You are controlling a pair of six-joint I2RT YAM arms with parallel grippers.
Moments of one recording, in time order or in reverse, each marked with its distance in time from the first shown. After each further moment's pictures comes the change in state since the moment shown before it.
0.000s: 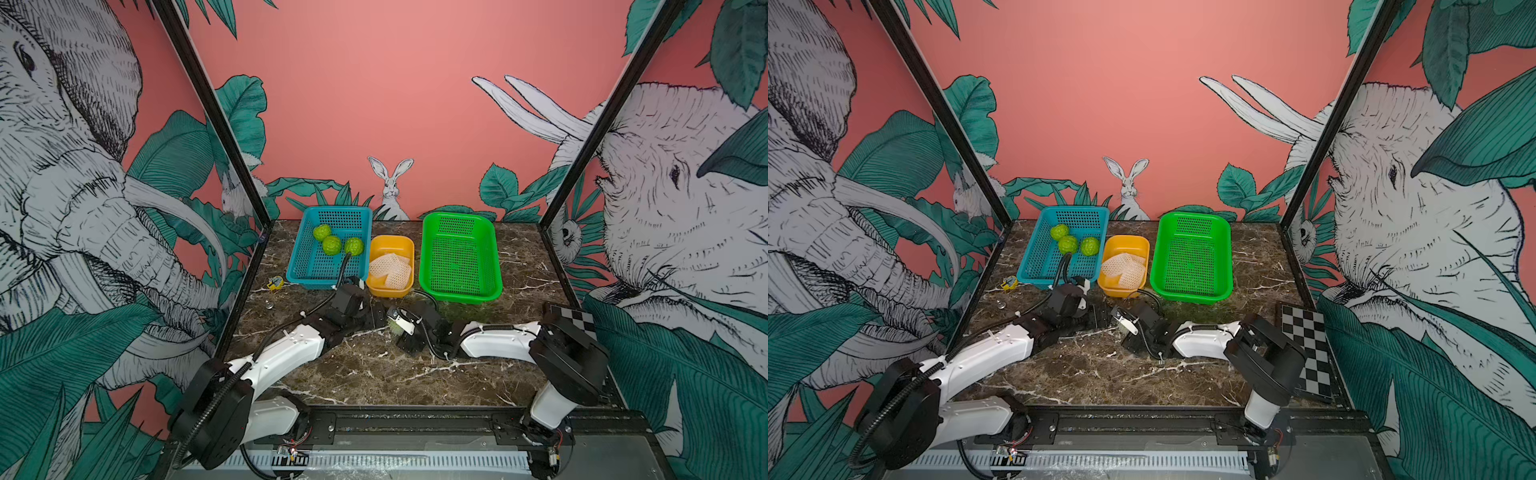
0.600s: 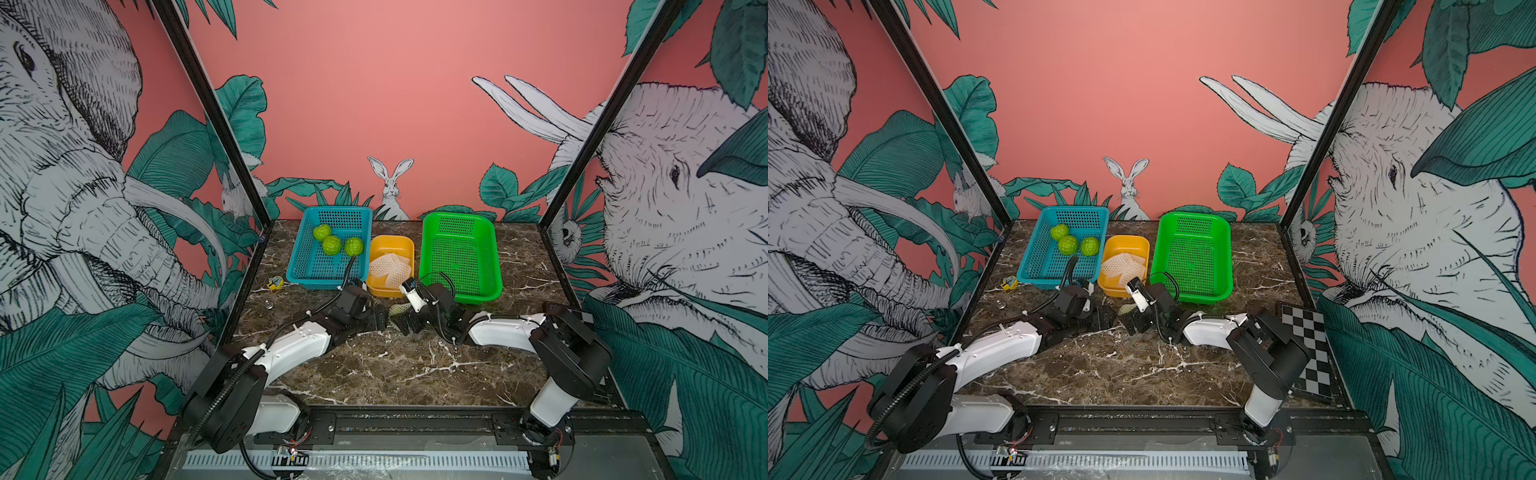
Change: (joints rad) left arm 0.000 0.082 -0.007 0.039 -0.001 0.000; right arm -0.145 0.018 -0.003 0.194 -0.278 0.354
